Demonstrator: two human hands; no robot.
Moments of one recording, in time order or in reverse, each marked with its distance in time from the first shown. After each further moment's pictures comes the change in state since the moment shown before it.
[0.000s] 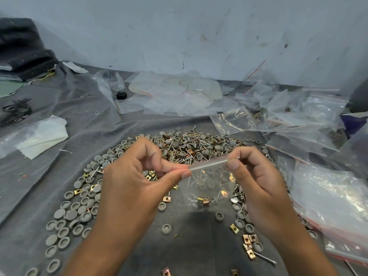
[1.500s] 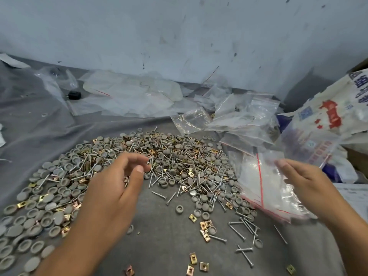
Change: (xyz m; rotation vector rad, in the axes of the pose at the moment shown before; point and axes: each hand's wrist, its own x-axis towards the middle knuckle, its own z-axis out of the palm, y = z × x) left_hand -0.008 0.001 0.019 0.113 -0.196 -0.177; right_hand -0.039 -0.018 -0.172 -0.691 0.250 0.435
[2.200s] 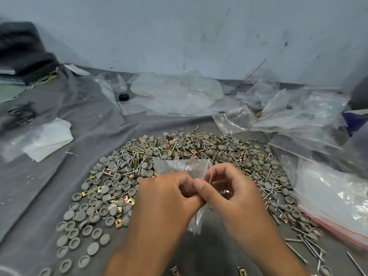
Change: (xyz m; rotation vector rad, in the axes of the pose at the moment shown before) left_hand -0.006 0.004 0.004 0.186 0.062 -0.004; right_hand -0.055 -0.126 0.166 0.626 -0.300 -0.214
